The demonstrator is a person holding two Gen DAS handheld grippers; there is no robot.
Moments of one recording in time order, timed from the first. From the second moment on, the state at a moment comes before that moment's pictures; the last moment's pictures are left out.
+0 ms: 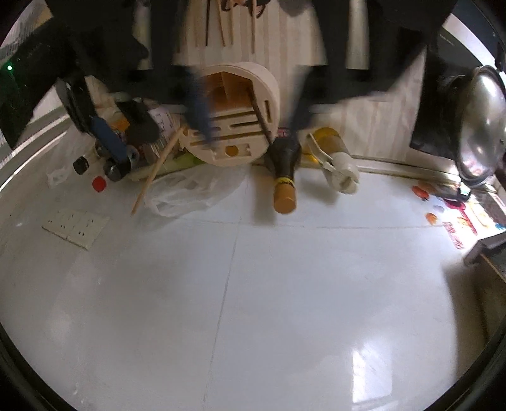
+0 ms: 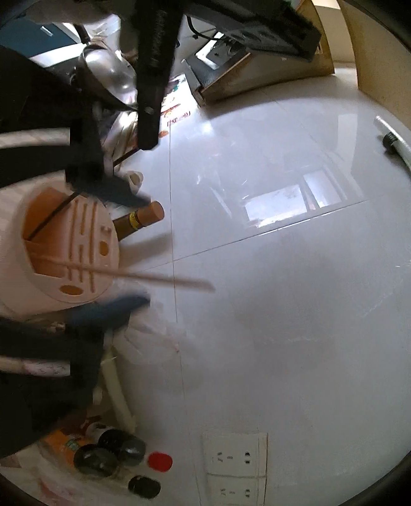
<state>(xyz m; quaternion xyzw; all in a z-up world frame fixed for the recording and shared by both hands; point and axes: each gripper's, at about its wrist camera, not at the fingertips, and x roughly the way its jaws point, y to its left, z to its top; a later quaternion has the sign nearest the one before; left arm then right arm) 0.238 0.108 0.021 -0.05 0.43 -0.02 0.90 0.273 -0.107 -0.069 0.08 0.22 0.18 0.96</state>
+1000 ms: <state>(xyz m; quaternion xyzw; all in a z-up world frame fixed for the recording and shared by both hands) 0.143 0.119 -0.129 0.01 0.53 0.07 0.85 0.193 -0.177 -0.156 0.08 0.52 -0.03 0.85</state>
